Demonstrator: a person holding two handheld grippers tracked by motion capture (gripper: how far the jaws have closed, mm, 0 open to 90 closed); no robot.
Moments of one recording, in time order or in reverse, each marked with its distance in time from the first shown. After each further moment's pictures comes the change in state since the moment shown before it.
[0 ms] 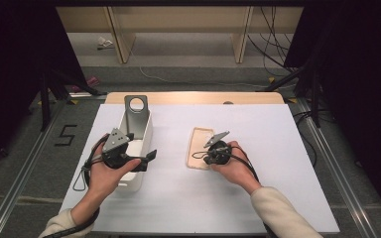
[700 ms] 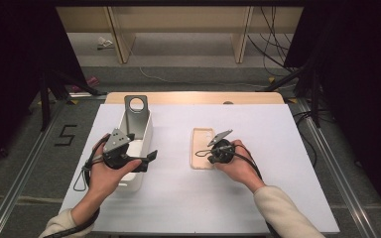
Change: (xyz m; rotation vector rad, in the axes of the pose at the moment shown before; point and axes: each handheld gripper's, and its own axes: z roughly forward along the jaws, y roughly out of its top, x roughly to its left) left arm -0.002 0.000 0.001 0.006 -0.004 0.008; right arm -0.009 -0.004 -0.005 0.031 -0.014 0.008
